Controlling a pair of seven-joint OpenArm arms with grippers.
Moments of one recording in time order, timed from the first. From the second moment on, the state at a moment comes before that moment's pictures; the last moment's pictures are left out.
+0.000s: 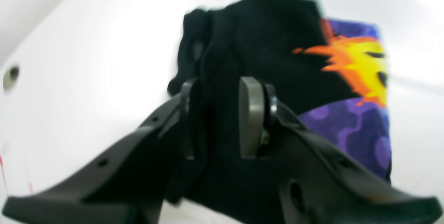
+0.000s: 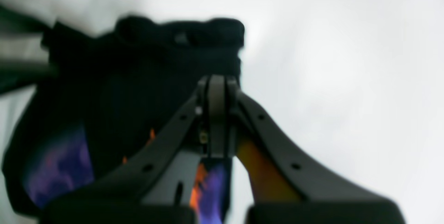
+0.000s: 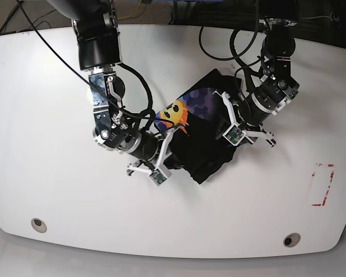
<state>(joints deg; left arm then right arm) 6.0 -3.9 -1.0 106.6 6.8 -41.6 33.5 14.7 2.6 -8.9 84.2 15.2 35.0 -41.7</state>
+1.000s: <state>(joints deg) 7.7 -7.3 -2.9 90.4 5.0 -42.2 27.0 10.8 6.3 -15.2 65.3 15.8 34.9 -21.9</state>
